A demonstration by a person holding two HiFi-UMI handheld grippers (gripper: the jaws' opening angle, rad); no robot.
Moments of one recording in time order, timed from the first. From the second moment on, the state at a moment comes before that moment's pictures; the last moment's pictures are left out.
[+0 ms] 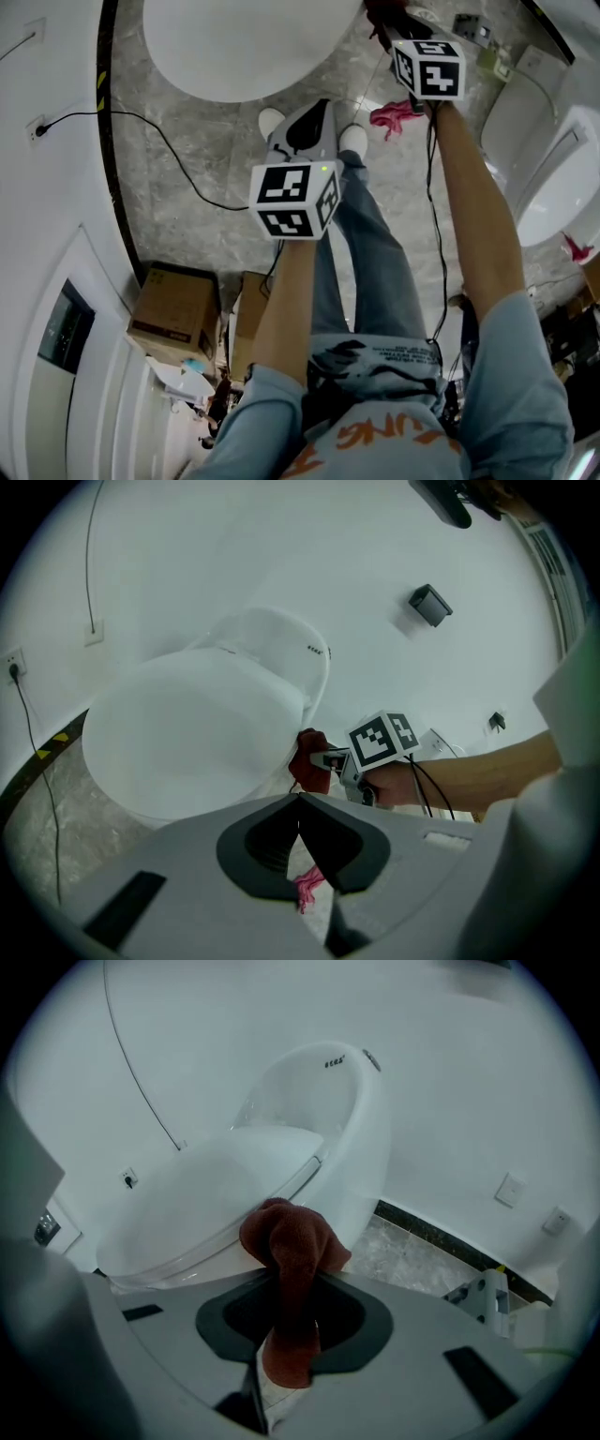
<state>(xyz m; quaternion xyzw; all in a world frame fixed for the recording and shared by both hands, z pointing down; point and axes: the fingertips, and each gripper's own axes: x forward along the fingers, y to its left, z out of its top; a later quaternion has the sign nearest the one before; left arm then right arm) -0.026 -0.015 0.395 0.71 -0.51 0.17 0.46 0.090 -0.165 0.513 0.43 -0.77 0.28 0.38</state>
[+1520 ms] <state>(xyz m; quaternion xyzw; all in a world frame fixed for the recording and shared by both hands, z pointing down) -0.090 0.035 0.410 0.69 -0.52 0.16 0.48 -0.003 -0.058 0.524 0.36 -0.79 0.25 0.42</state>
